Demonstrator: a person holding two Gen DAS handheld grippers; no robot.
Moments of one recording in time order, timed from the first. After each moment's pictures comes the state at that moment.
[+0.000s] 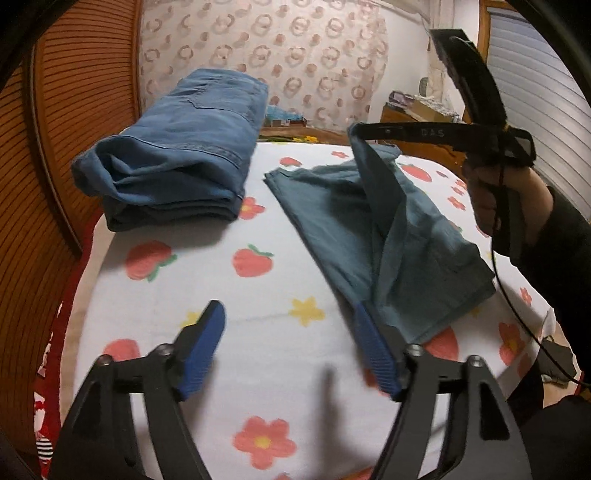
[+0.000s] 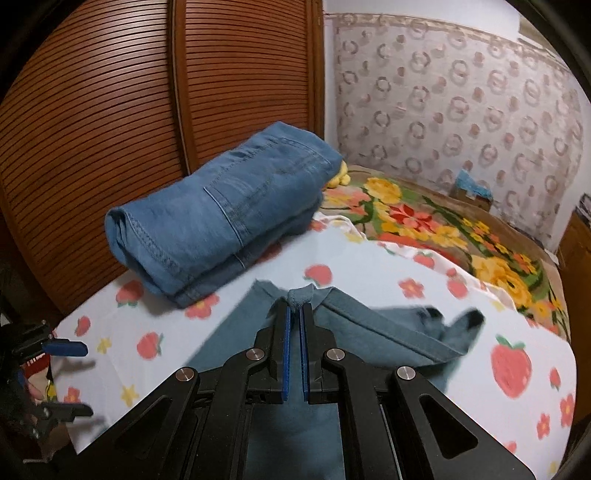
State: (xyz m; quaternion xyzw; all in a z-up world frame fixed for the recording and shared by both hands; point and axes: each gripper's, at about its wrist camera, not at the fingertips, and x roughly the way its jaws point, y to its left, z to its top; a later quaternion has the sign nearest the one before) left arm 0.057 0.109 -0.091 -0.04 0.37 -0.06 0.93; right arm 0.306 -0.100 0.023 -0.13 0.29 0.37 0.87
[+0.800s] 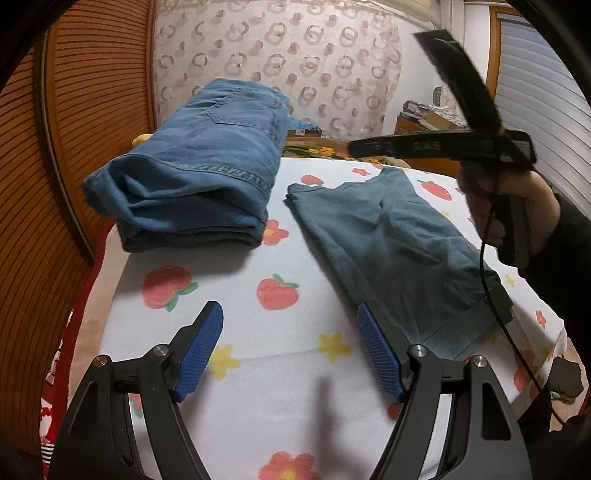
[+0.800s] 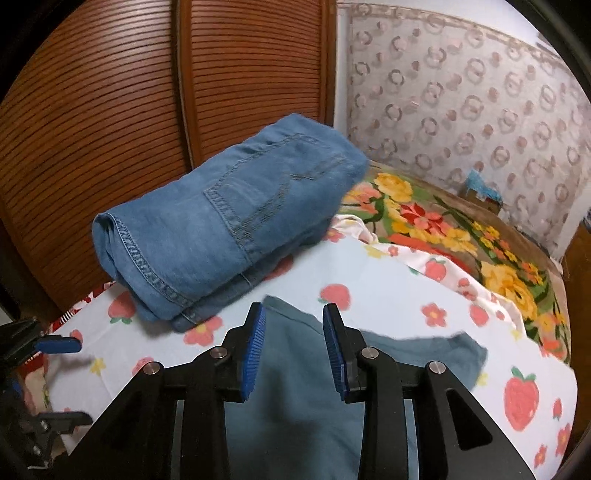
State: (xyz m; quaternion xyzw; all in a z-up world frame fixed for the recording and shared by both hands) left arm 0.077 0.114 -0.086 -0.04 0.36 -0.03 0.93; right arm 0.333 -0.096 0.017 -0.15 0.31 0.37 0.86
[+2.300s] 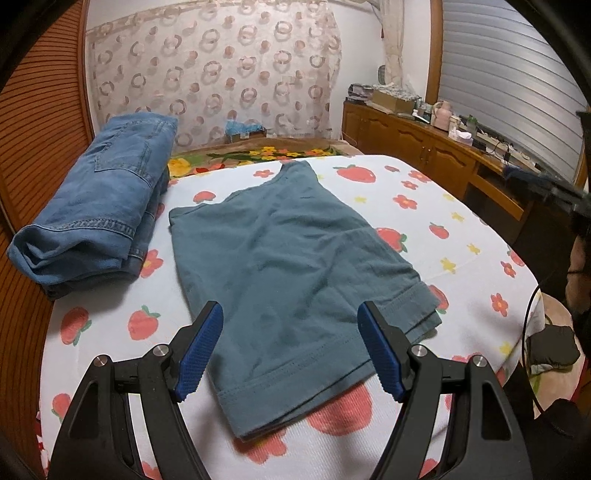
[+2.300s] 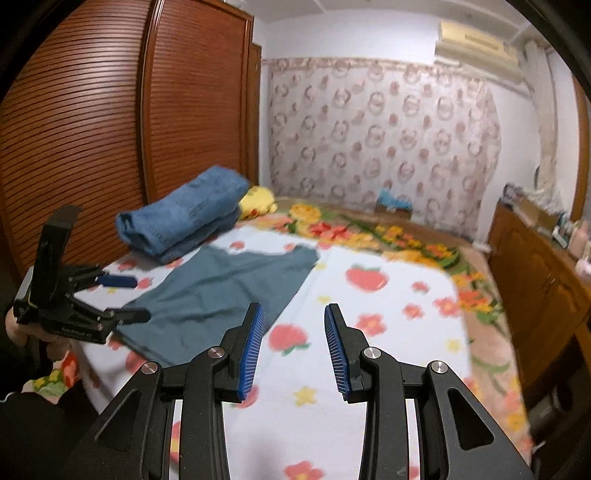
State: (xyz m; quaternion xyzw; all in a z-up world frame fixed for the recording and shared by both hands) left arm 0.079 0.004 -0.071 0.03 0.36 -0.11 0.93; right arm 0.085 -0.238 0.026 -0.09 0.23 0.26 0.94
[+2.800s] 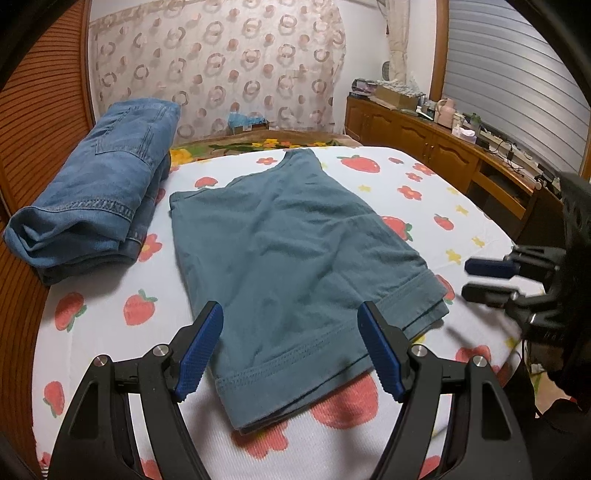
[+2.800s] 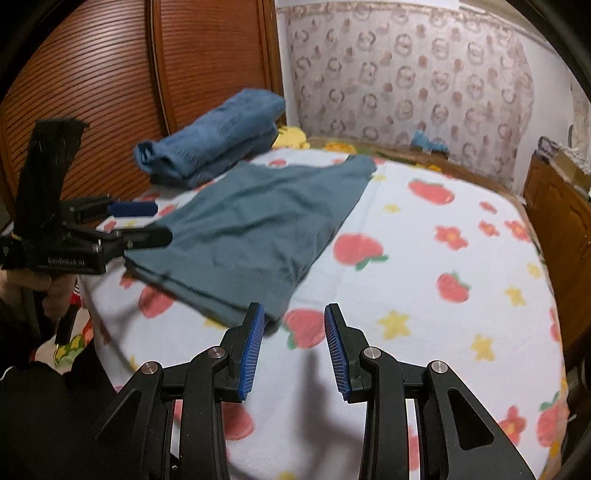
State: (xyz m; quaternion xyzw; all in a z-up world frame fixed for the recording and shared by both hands) left arm 0.078 0.007 -0.082 0.02 0.37 -0.11 0.92; right arm 0.112 -0.202 -0.027 -0.09 0.33 0.30 0.89
